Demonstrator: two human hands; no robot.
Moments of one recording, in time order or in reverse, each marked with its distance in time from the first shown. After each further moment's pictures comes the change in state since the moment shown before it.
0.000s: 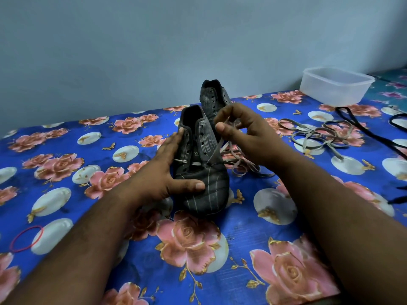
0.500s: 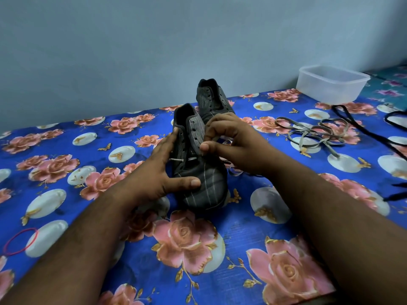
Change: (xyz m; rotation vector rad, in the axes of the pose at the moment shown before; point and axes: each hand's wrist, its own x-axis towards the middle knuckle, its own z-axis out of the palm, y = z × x) left_hand 0.001 -0.002 -0.001 -0.032 -0.004 -0.018; right_hand 0.002 0.005 0.015 -0.122 -0.094 -0.192
